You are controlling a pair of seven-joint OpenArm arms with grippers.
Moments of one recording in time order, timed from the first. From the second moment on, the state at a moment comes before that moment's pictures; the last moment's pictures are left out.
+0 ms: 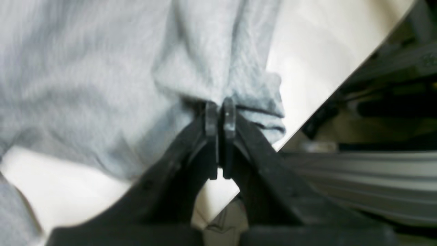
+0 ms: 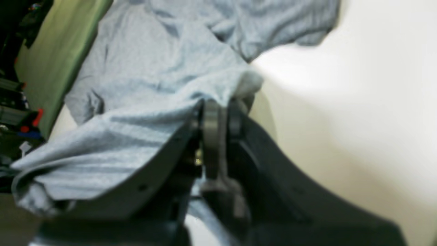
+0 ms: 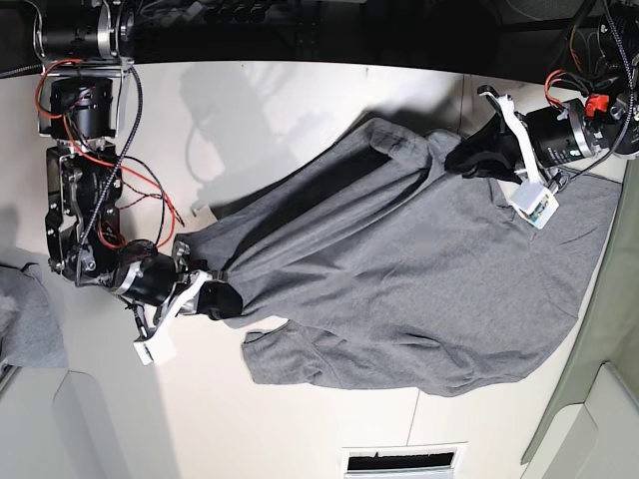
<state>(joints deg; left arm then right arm) 20.9 -32.6 -6.2 103.8 -50.2 -37.9 46.0 18.4 7.7 3.8 68.2 40.6 35.0 -54.4</state>
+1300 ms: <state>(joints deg) 26.1 -32.7 -3.7 106.4 -40.2 -38.0 50.4 12.6 11.7 -9.8 60.3 26.2 32.8 -42.7</state>
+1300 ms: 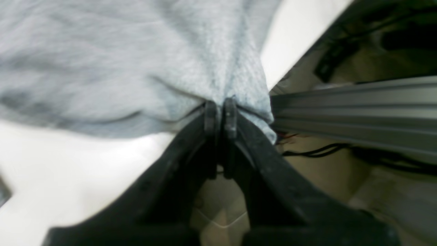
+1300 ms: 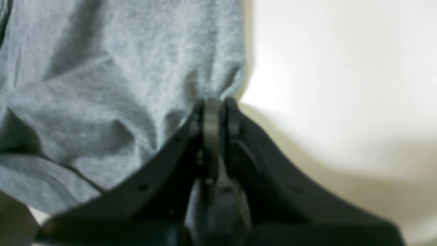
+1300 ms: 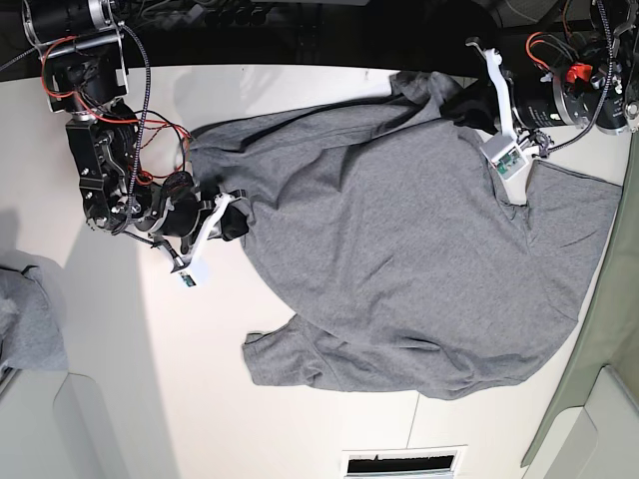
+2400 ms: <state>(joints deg) 24.8 -32.6 -11.6 106.5 -44.1 -38.2 49.7 1.2 12.9 13.2 76.2 29.5 30.9 -46.8</state>
